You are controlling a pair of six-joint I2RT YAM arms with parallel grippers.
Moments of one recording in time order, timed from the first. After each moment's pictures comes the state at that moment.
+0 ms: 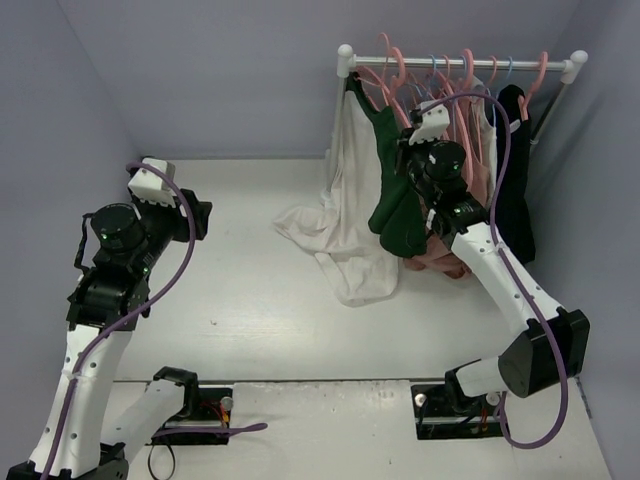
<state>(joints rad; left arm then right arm) -0.19 0.83 1.20 -0.51 0.08 -0.05 0.34 1.39 1.28 0.09 0.09 0.00</state>
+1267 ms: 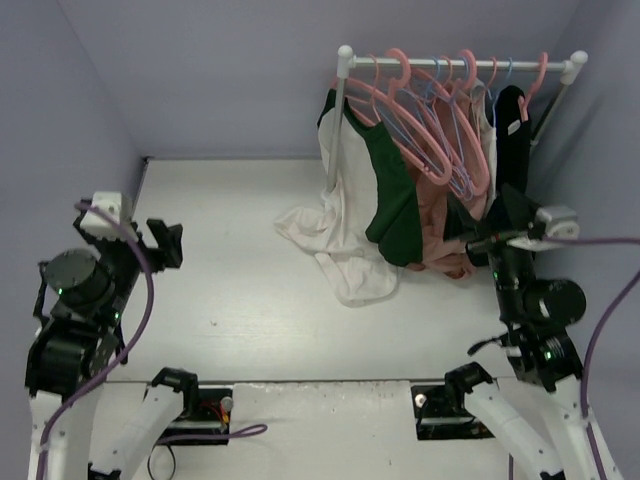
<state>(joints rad) -0.20 0.66 1.28 -0.74 -0.10 -0.05 0.38 0.54 0.90 0.07 0.17 -0.03</state>
